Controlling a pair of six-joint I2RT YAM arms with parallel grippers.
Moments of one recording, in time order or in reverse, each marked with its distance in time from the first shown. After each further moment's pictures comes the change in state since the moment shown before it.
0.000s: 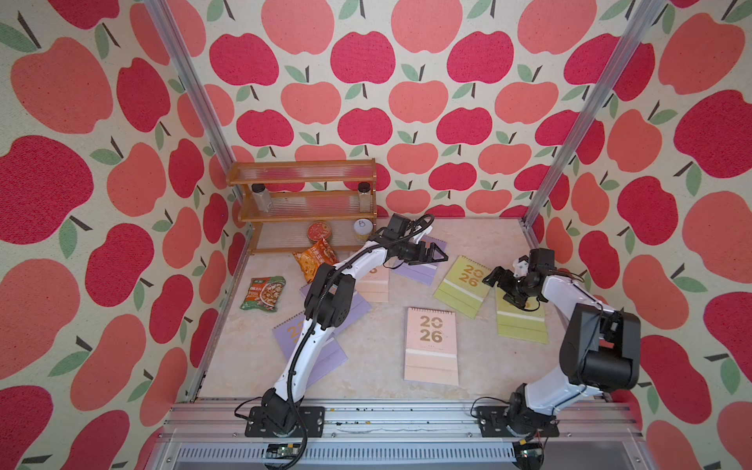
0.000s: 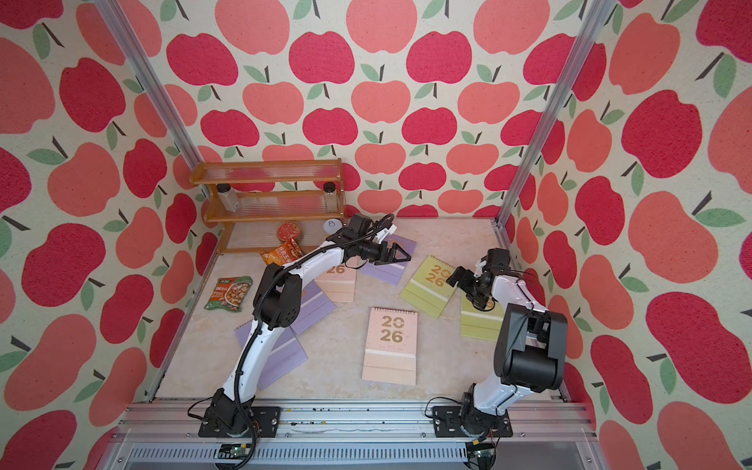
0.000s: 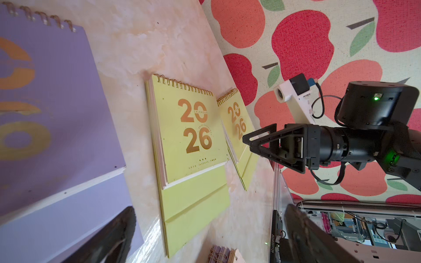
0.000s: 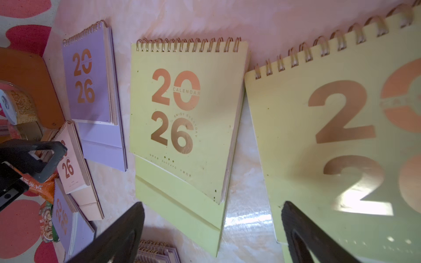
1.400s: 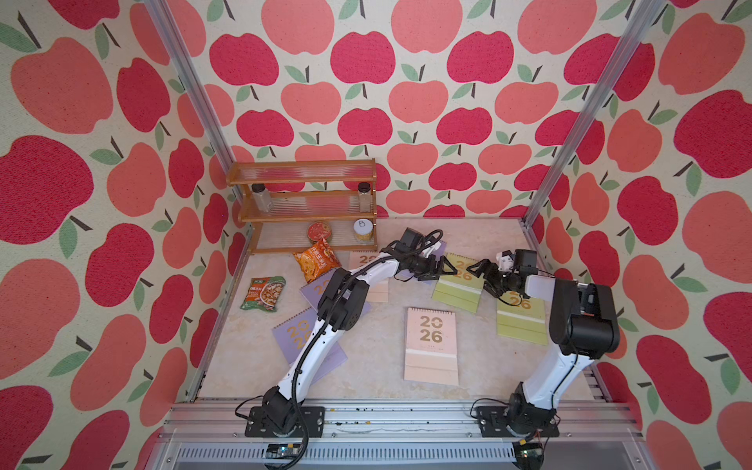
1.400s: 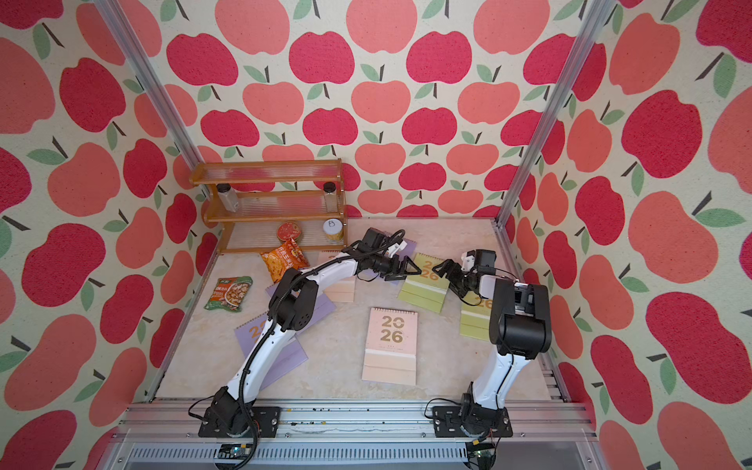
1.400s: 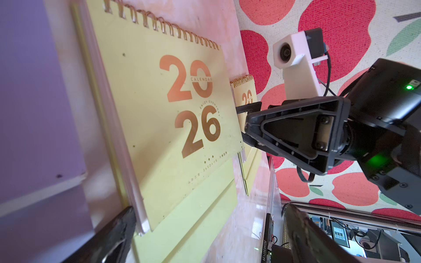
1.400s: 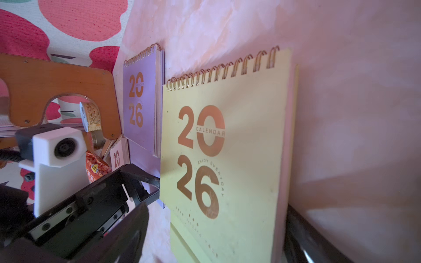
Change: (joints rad) left arm -0.062 0.126 0.030 0.069 0.019 -0.156; right arm 0.055 0.217 -0.037 0.487 -0.245 0.182
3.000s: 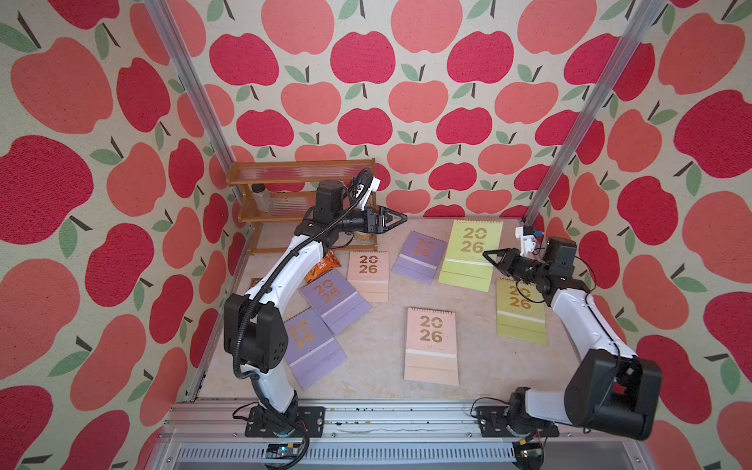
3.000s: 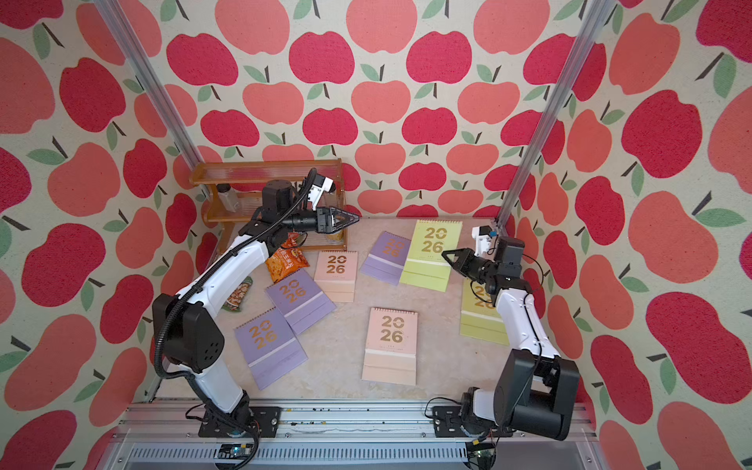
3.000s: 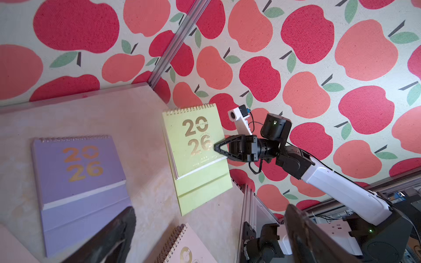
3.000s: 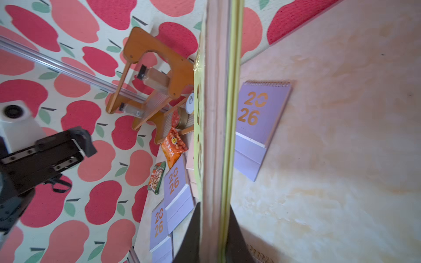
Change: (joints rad) left arm 0.309 -0.890 -0.607 0.139 0.091 0.129; right arm -0.016 -0.530 -0.005 -0.146 -0.240 -0.046
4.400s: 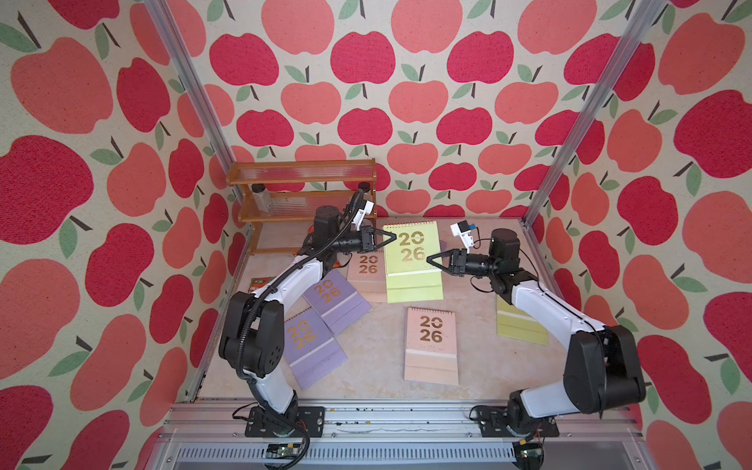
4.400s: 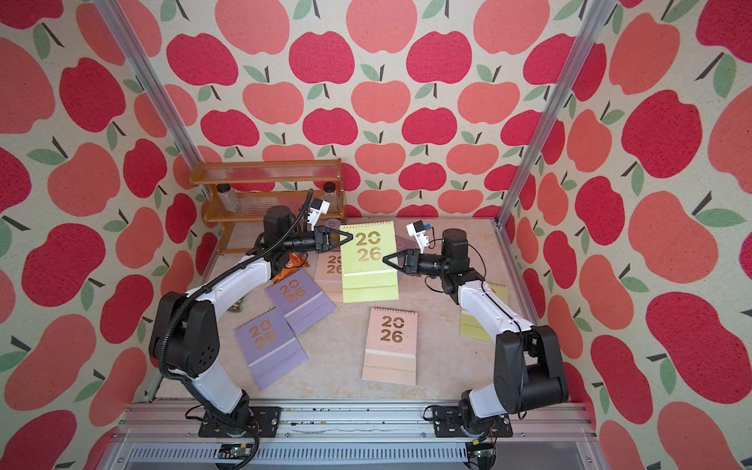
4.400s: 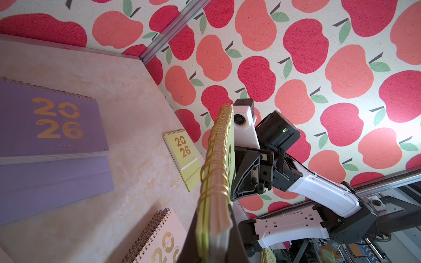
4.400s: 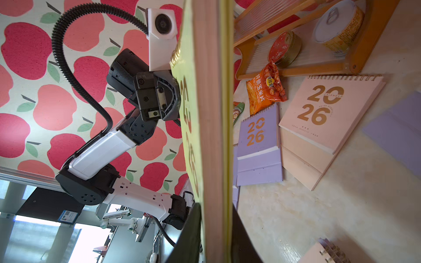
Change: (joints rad) left arm 0.016 -0.016 -0.282 0.371 0.088 -0.257; right arm 0.387 0.135 0.034 0.228 -0.192 0.121
